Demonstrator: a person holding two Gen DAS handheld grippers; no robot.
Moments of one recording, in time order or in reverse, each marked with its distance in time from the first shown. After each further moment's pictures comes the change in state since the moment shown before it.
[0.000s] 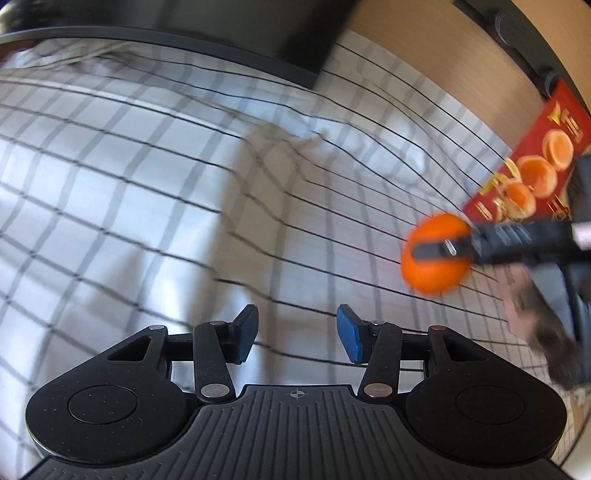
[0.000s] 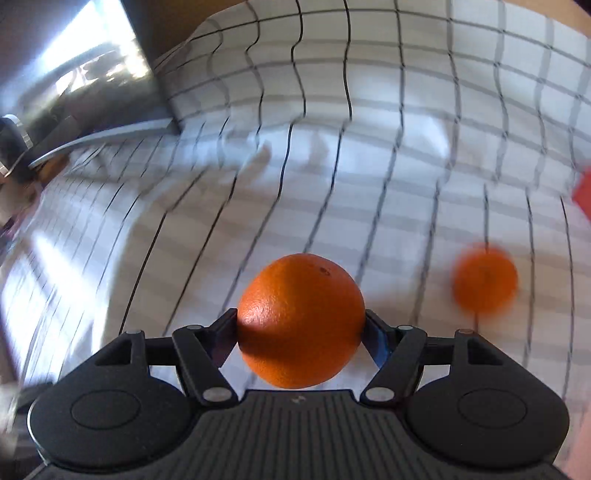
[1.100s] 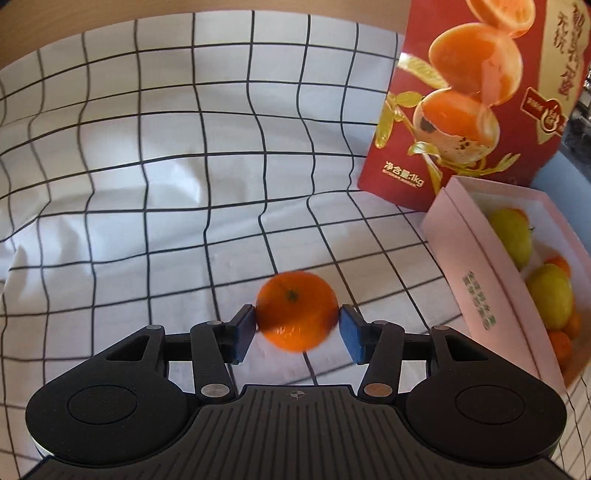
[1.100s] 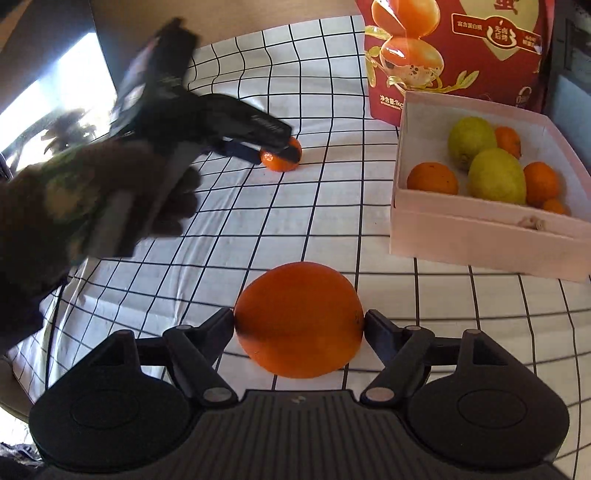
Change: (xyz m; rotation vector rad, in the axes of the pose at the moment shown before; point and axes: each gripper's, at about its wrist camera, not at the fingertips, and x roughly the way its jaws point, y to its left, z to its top) left arm 0.190 -0.216 0.076 0.435 0.102 -0.007; right arm -0.123 -0.081 -0.189 0.138 -0.223 -0.144
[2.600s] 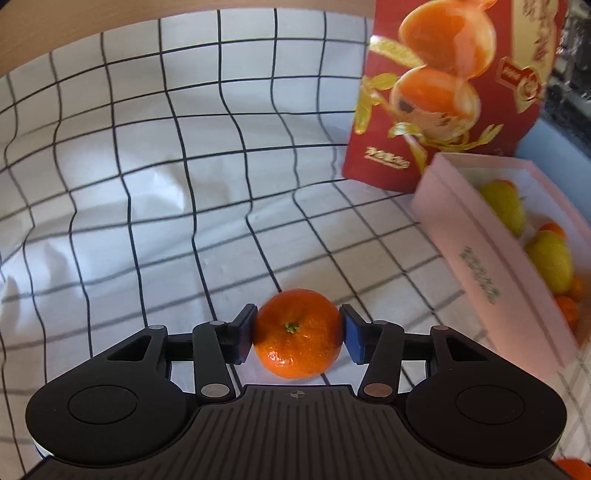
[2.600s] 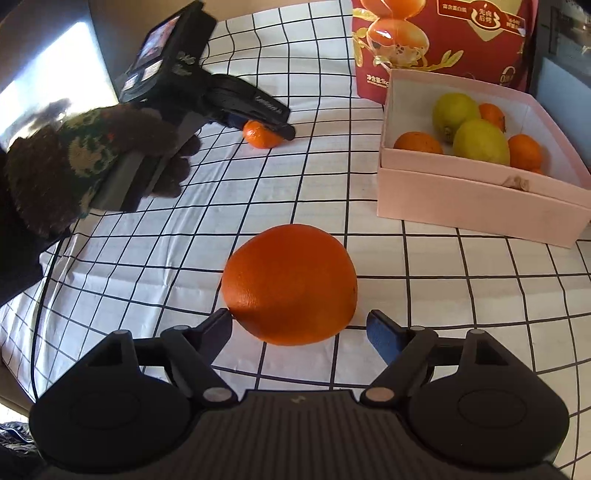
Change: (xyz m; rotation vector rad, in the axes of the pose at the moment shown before) left arm -0.006 -0.002 -0.008 0.110 0.001 -0.047; right arm -0.002 -0.003 -0.018 0.005 0.032 -0.034
